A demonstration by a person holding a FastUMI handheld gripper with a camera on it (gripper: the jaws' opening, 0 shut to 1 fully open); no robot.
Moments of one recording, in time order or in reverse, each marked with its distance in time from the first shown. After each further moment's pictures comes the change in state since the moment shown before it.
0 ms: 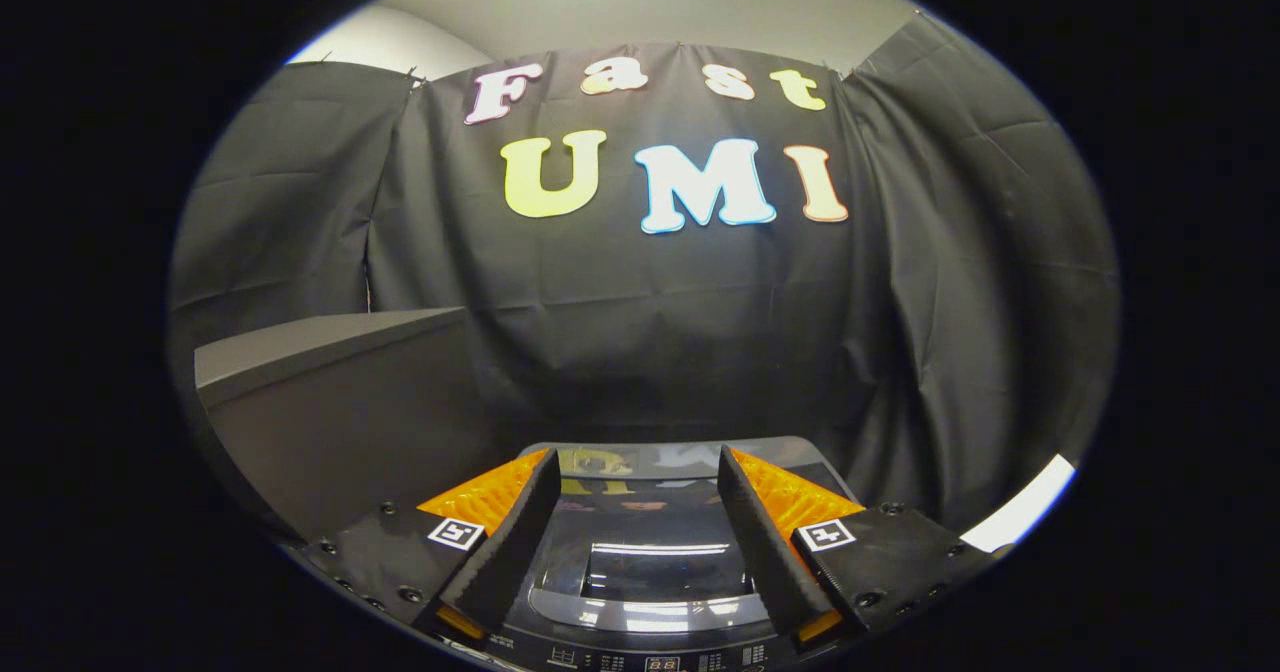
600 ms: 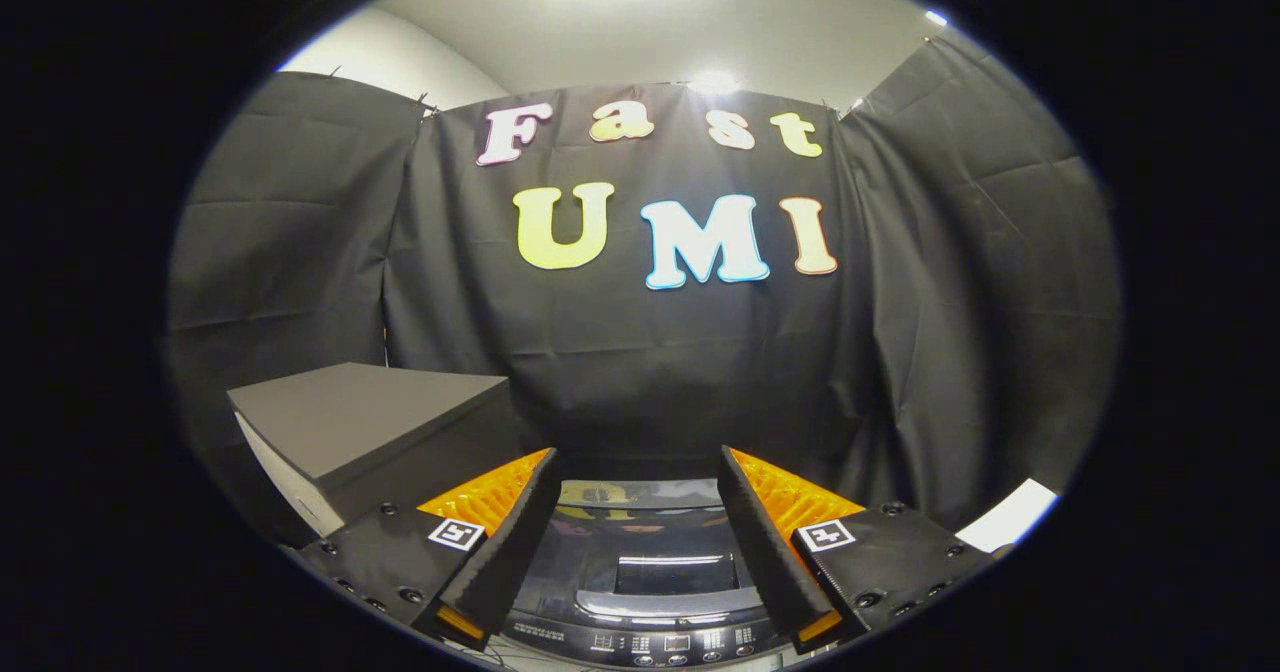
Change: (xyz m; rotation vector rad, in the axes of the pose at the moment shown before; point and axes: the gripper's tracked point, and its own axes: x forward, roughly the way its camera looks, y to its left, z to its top) arm -0.088 0.024 0.075 -0.006 -0.081 -0.023
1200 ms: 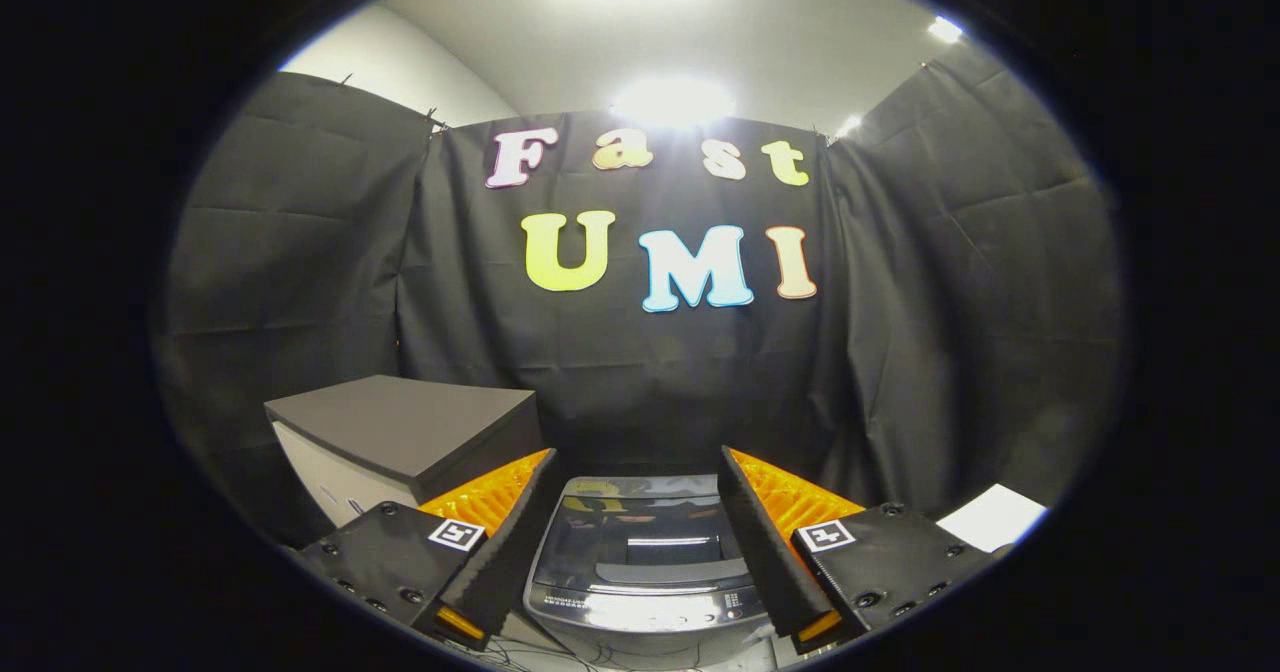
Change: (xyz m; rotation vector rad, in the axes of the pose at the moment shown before) arm -0.103 0.019 0.027 -0.026 -0.037 -0.031
